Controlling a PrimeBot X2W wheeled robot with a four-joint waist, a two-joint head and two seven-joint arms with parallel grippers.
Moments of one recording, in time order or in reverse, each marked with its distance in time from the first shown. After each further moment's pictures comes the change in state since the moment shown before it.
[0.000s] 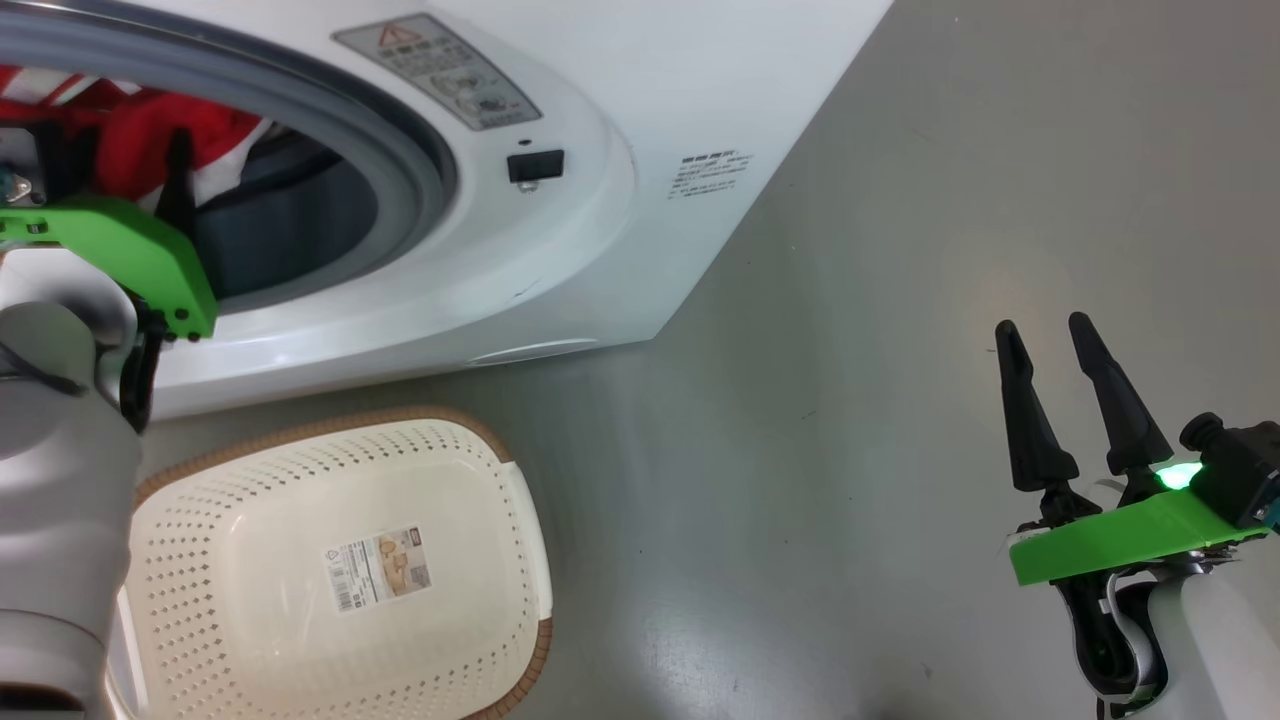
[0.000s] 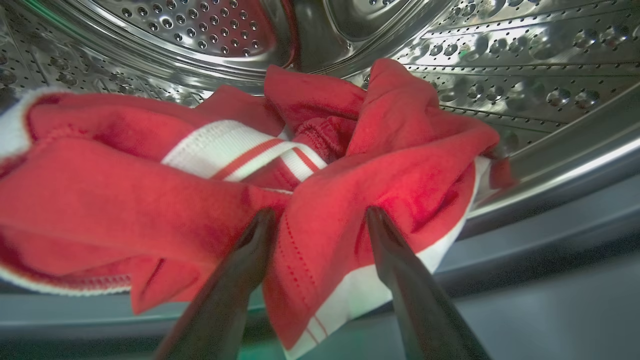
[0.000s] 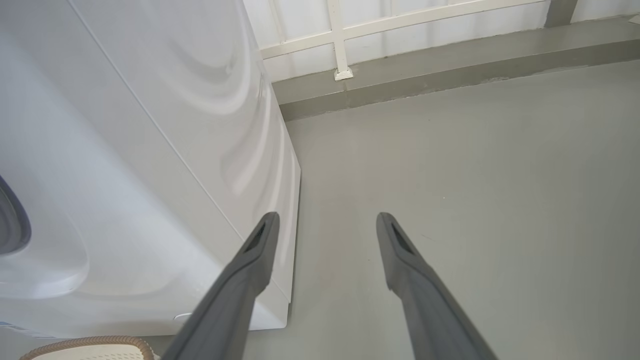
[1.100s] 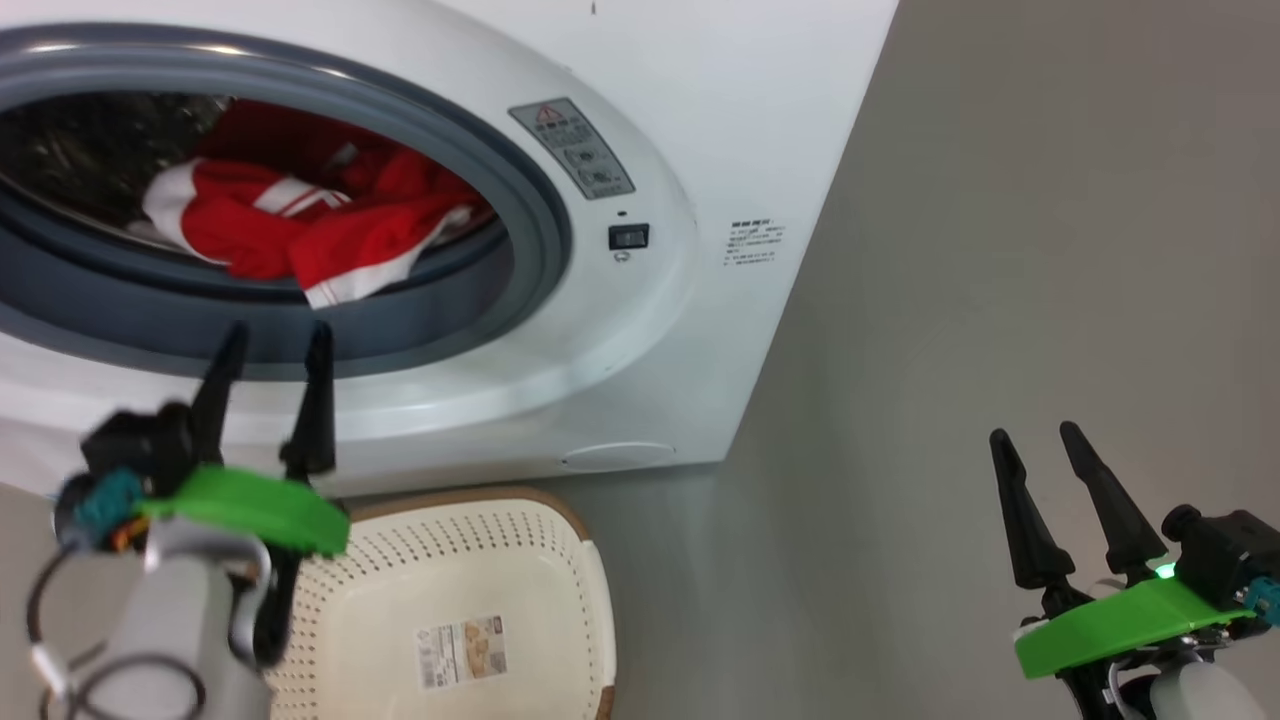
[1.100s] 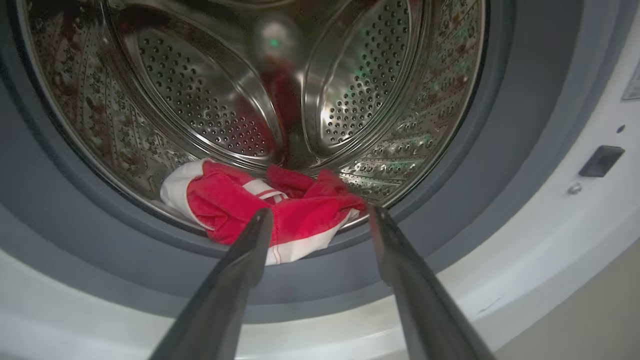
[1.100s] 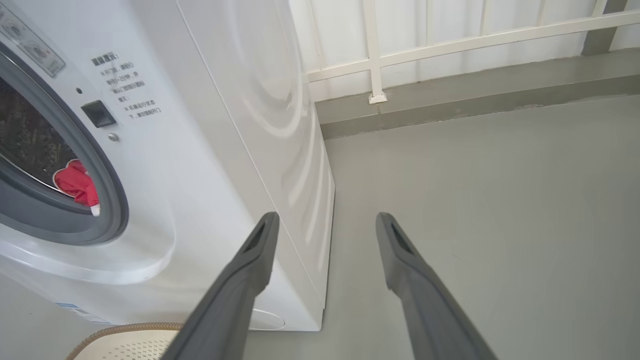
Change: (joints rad) left arm 0.690 -0.110 0.159 -0.753 -0.053 0.000 -0.054; right arm 0.142 -0.027 0.018 0.027 -0.003 0.000 0.000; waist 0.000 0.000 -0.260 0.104
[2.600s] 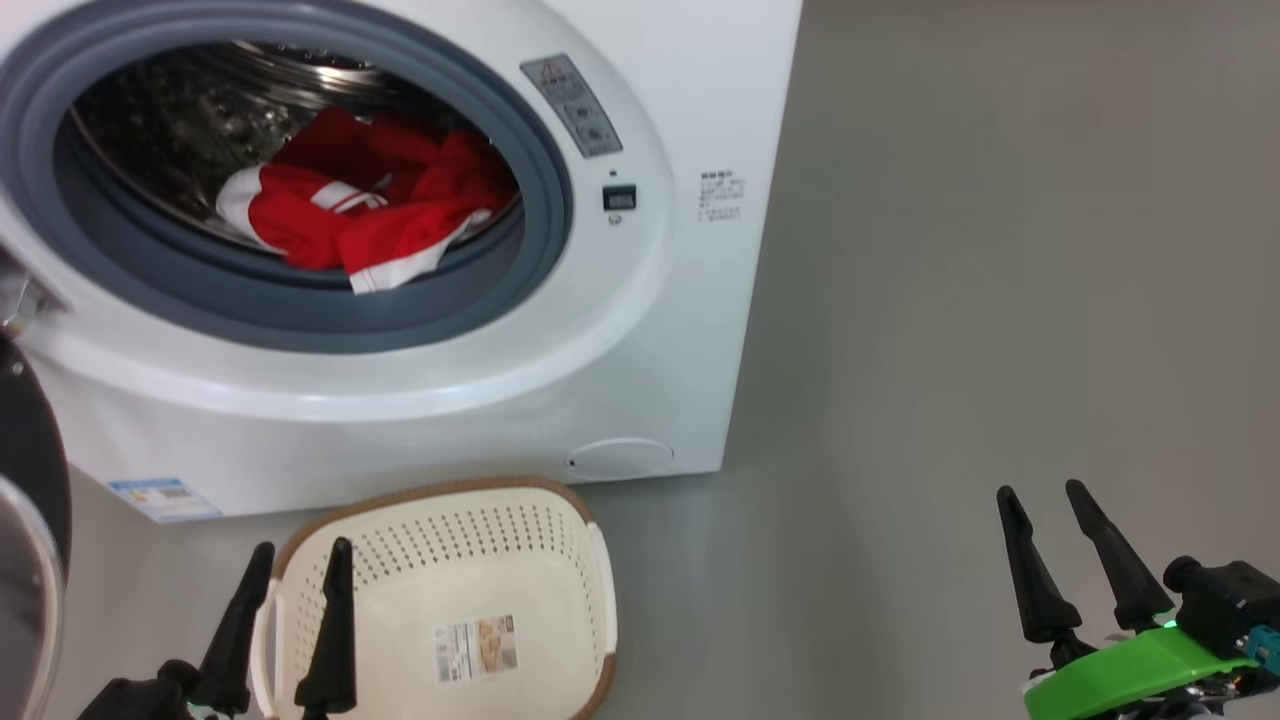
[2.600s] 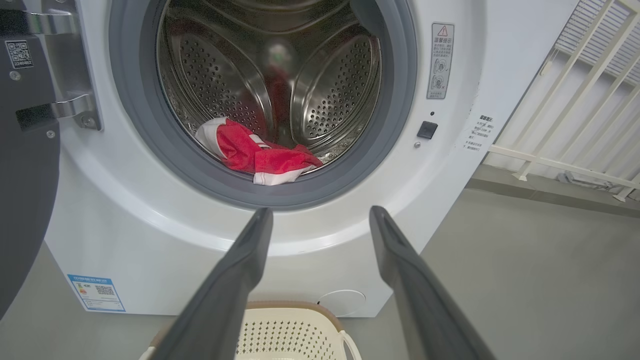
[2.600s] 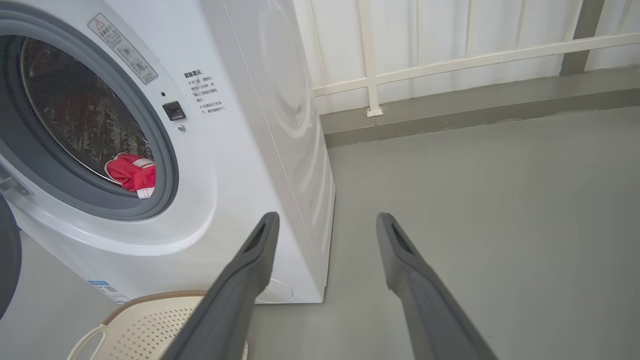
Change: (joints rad) left arm 0.471 -0.035 0.042 -0.385 -0.077 0.000 -0.001; right arm 0.075 -0.005 -0.006 0.008 -0.003 0.000 0.000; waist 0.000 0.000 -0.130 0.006
